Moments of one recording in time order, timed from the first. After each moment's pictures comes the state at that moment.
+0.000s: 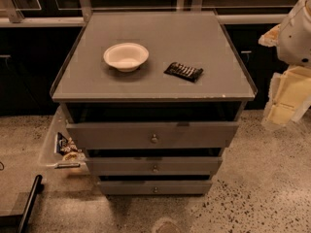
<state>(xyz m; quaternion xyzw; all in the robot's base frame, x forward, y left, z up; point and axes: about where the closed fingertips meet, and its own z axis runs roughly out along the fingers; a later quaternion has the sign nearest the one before) 0.438 -0.216 0.977 -0.60 0.78 -0.04 0.16</state>
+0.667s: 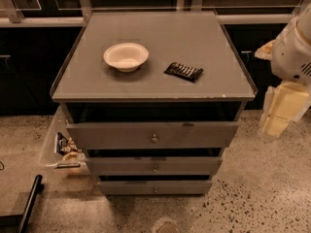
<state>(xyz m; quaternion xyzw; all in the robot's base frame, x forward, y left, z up) 0.438 -0.218 0.950 -0.60 0.78 -0.03 0.15</state>
